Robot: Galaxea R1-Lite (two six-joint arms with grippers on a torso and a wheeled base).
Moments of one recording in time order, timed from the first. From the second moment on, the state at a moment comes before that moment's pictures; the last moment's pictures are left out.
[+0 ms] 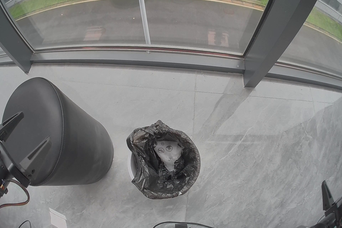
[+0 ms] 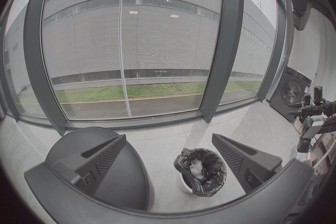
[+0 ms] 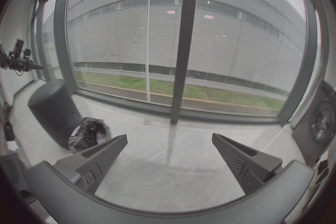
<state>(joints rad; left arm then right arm) -0.39 0.76 -0.33 -0.48 0.01 0.14 0.00 0.01 -0.03 -0.05 0.00 -0.08</state>
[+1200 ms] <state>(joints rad) -0.11 0.13 -0.02 -0.09 0.12 -0.14 0.00 0.01 -0.02 0.01 0.05 0.00</state>
